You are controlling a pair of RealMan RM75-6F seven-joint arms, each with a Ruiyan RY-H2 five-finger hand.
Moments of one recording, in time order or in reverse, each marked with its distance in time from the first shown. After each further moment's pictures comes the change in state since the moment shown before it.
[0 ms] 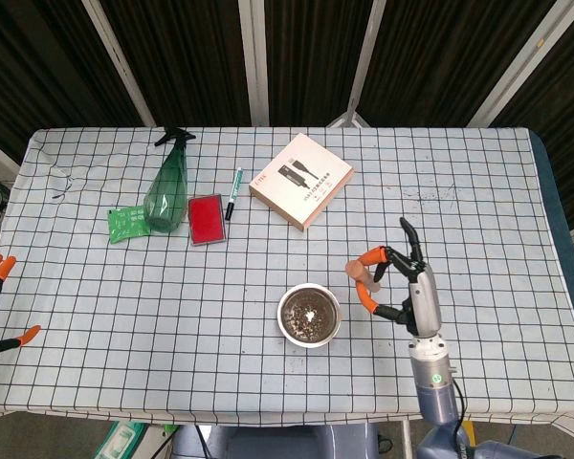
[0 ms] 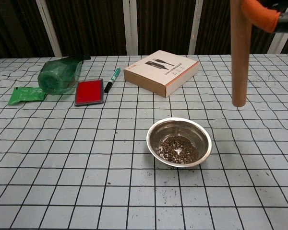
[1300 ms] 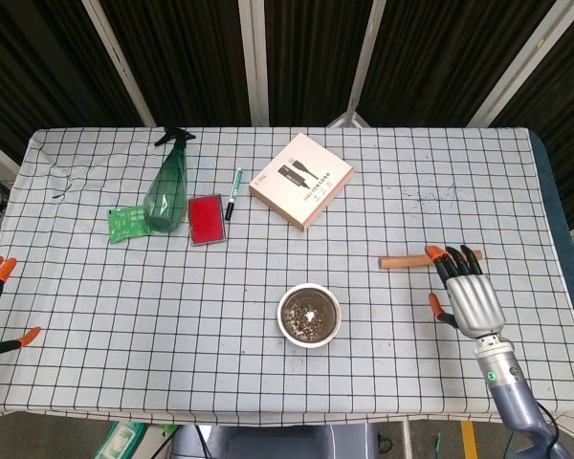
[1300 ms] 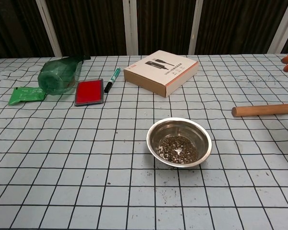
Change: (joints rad) left arm 0.003 -0.002 0.003 -0.002 -0.005 -0.002 0.012; right arm -0.072 0.367 -0.142 -0.026 0.236 -0.340 -0.553
